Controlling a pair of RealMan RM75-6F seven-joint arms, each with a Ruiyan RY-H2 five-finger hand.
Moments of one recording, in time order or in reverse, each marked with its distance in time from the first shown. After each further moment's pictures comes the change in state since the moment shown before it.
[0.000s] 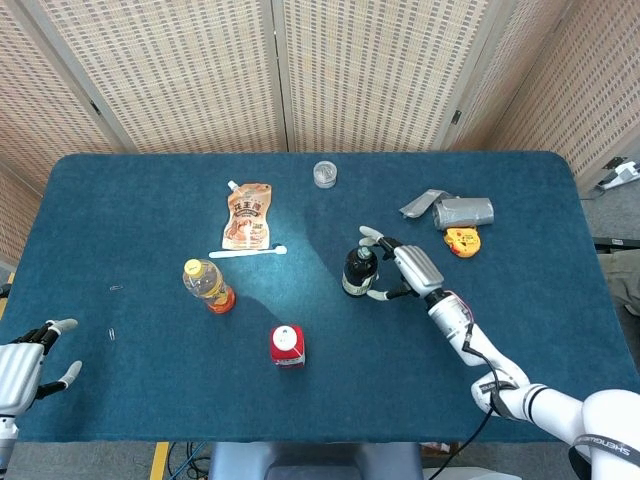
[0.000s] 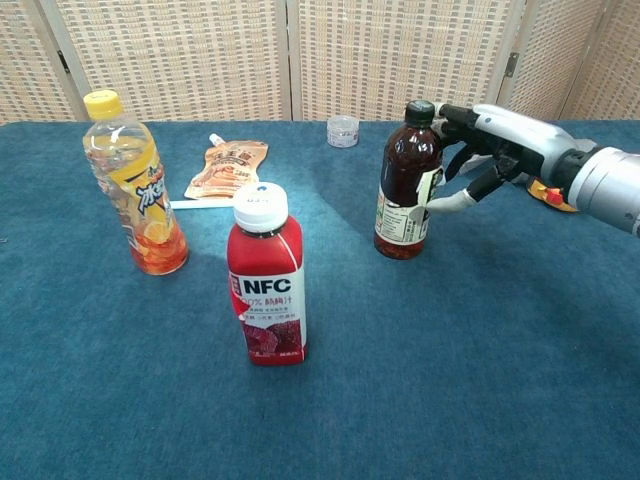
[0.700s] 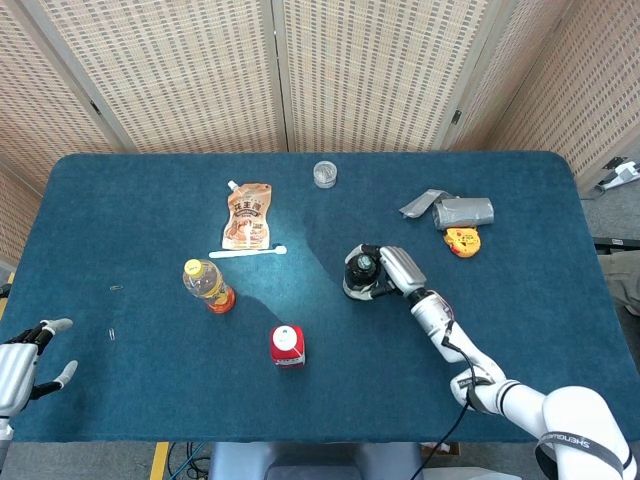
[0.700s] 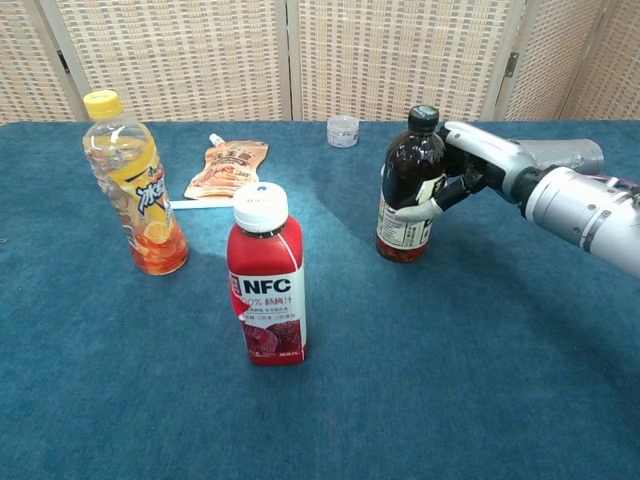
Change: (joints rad) left arm 0.008 0.014 -0.002 -0.005 -0.003 0.005 -0.015; right arm 0.046 -0.134 -0.009 0.163 0.014 0.016 0.108
